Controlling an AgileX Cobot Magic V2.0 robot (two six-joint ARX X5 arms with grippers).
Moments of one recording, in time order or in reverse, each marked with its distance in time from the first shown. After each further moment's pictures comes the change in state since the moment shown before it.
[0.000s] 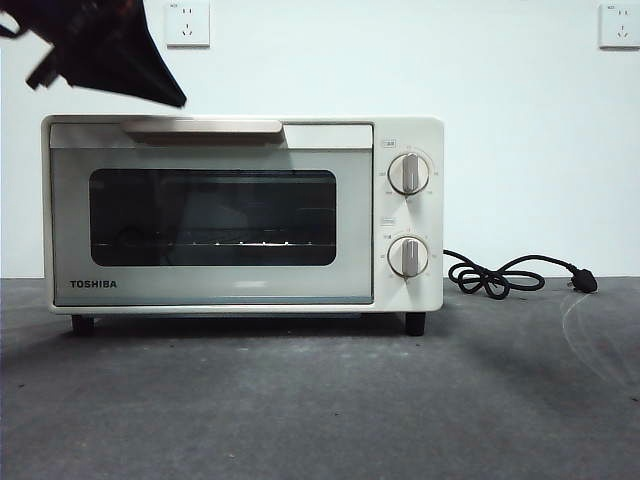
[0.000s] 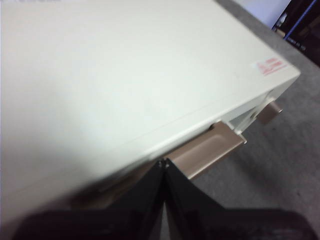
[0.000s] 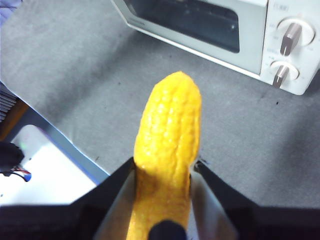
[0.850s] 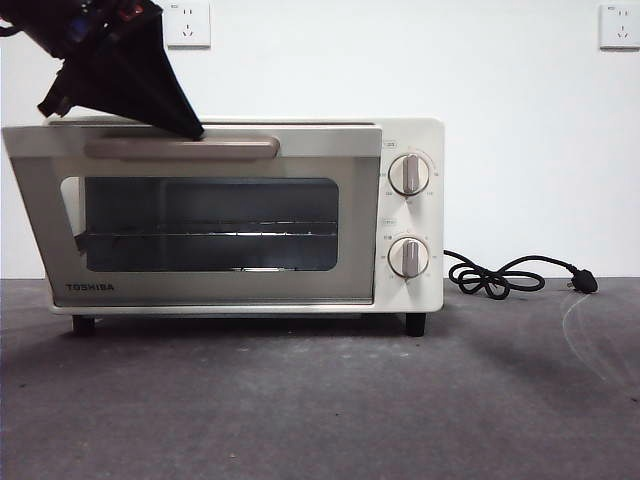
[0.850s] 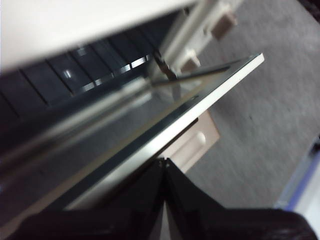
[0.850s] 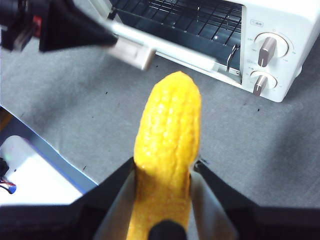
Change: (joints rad) left arm -0.085 0.021 0.029 -0.307 0.058 0.066; right arm 0.000 -0.001 0.013 -0.003 0.064 0.000
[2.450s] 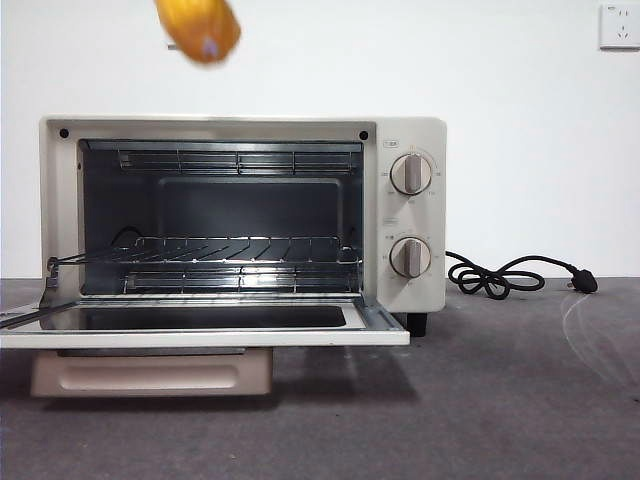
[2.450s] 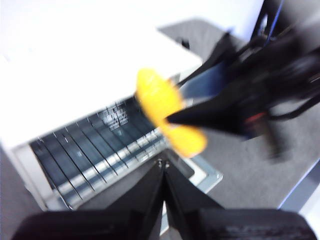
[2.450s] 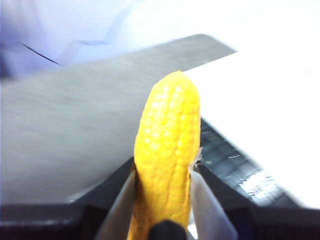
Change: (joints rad) left arm -0.034 -0.703 0.085 -0.344 -0.201 0.027; right arm 0.254 0.421 0.000 0.807 0.185 -0.392
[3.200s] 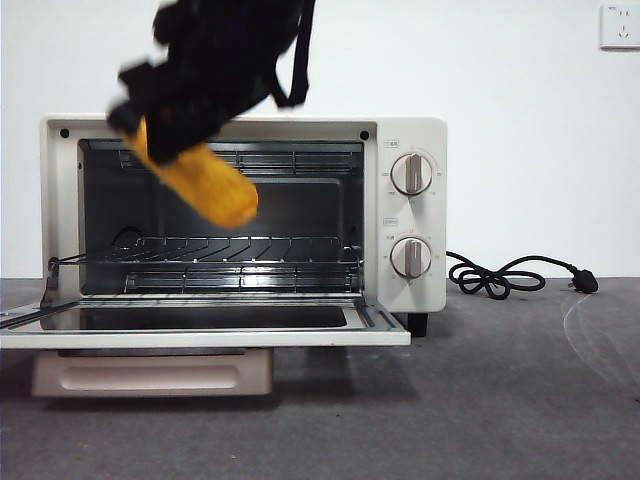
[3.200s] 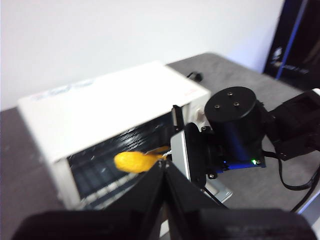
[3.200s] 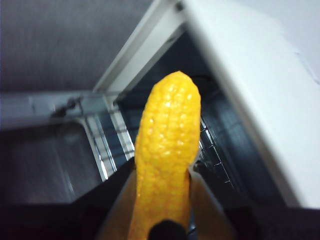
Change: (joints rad) left arm 0.000 -0.035 0.151 -0.106 -0.080 -0.006; right arm 0.000 0.318 0.000 0.198 0.227 -0.527
